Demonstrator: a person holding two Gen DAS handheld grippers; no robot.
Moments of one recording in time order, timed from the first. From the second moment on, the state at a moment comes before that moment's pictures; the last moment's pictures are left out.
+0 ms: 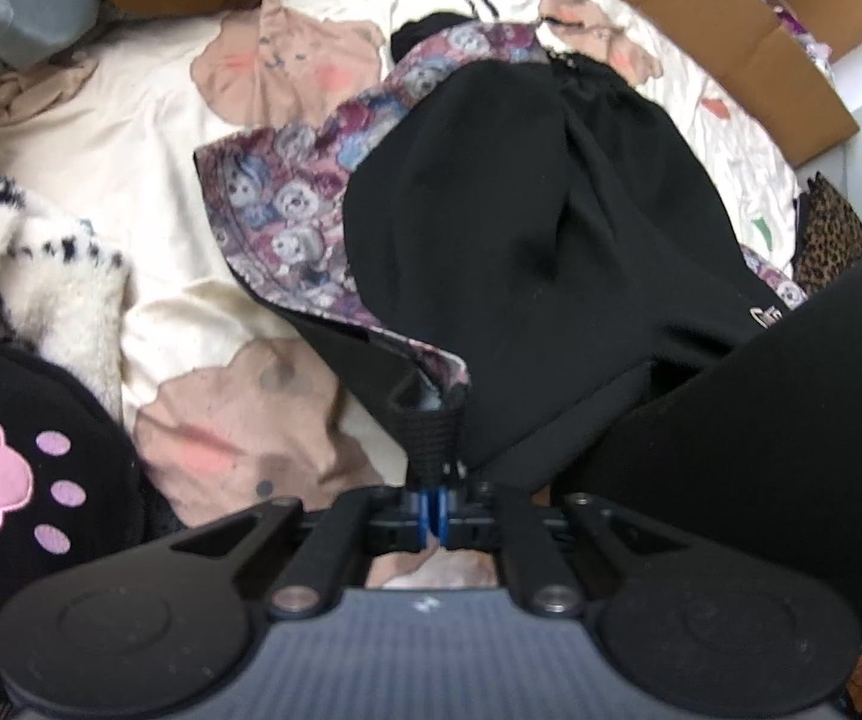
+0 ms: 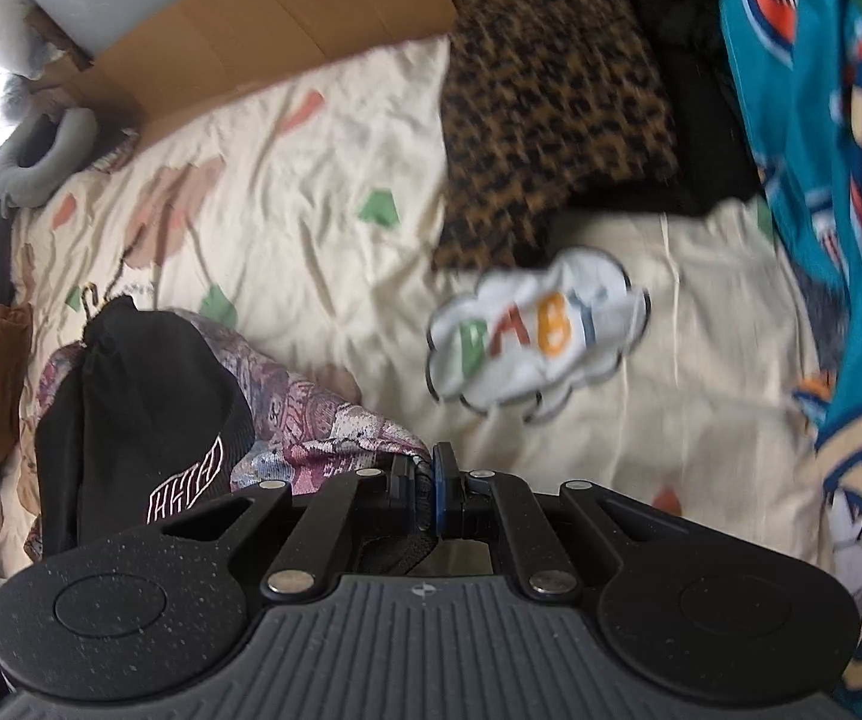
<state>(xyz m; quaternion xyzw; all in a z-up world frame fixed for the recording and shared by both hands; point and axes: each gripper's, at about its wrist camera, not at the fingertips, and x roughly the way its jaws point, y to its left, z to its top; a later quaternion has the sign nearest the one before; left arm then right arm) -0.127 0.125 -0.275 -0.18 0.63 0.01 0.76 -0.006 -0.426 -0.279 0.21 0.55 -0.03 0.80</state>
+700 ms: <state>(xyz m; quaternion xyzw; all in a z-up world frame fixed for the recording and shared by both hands) -0.026 0.171 -0.246 -0.12 0.58 0.05 0.80 0.050 -0.412 -0.303 0.22 0.54 -0.02 0.81</state>
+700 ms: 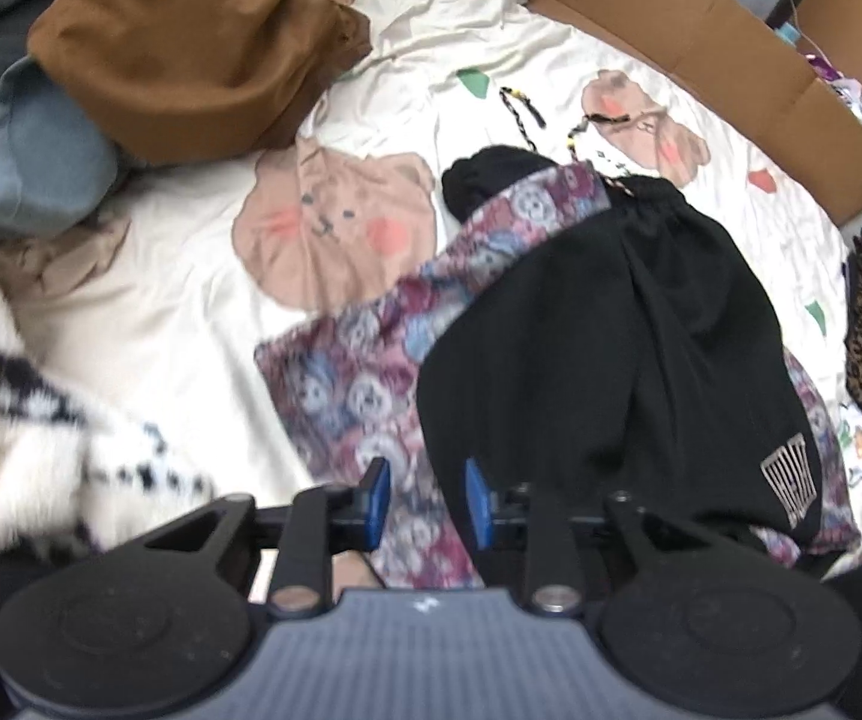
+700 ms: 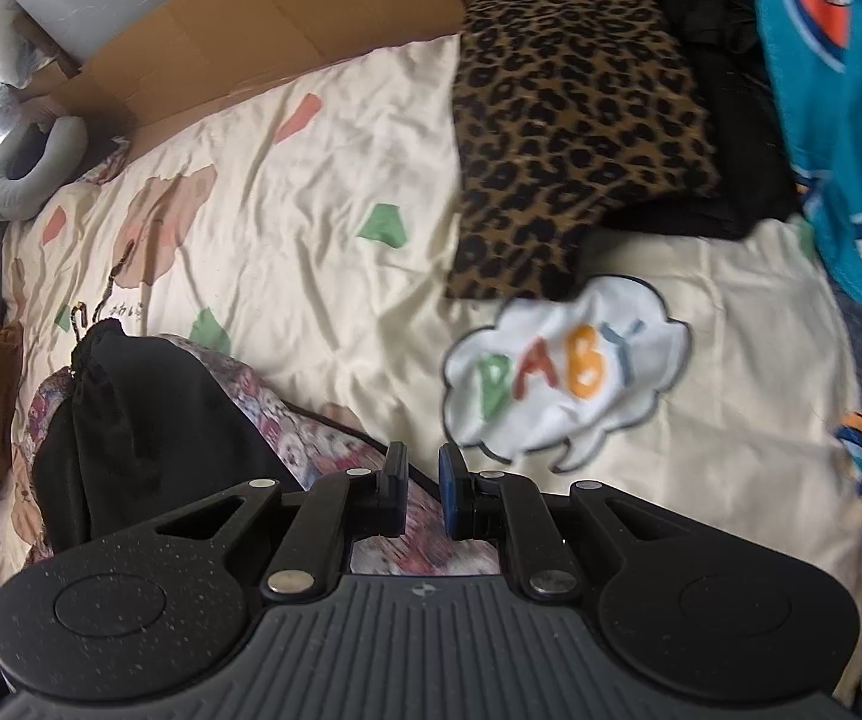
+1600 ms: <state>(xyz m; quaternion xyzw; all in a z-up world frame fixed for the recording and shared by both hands) 0.121 0.155 -0.287 -0.08 0.54 0.03 0.84 0.161 -0.326 -0.355 0.18 0.53 0.06 0.82</state>
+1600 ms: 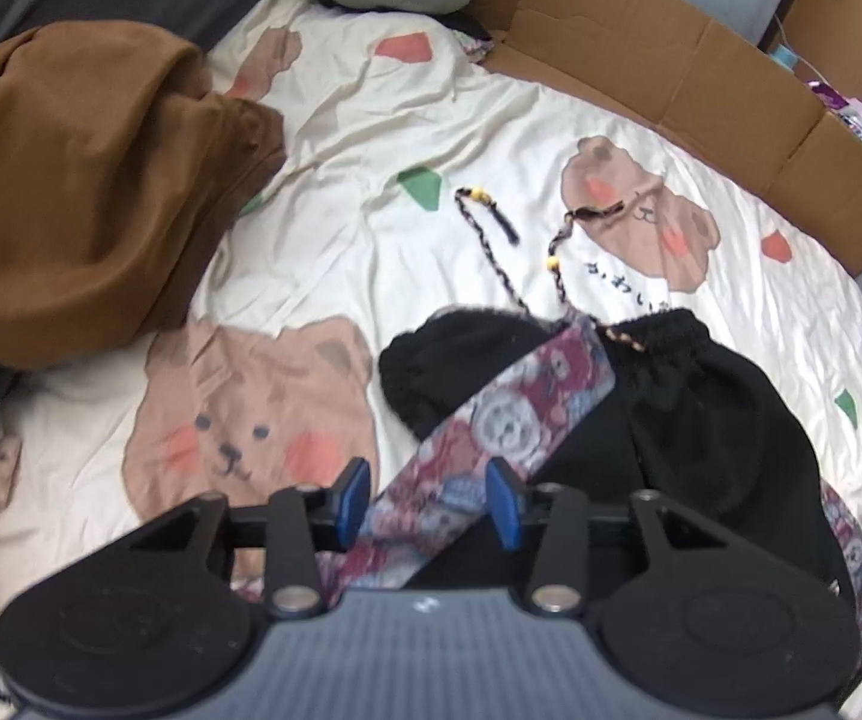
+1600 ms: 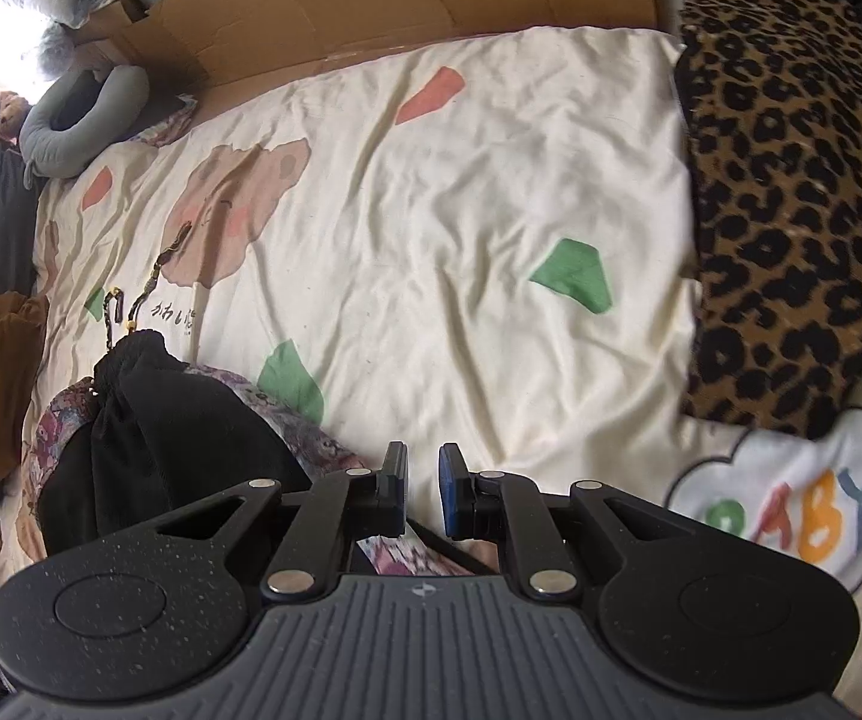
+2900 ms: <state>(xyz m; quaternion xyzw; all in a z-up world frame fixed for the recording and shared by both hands) 0.208 0.089 -0.355 -0.11 0.49 -0.04 0.86 0.263 -0.182 -0.406 0.06 0.51 0.20 0.83</state>
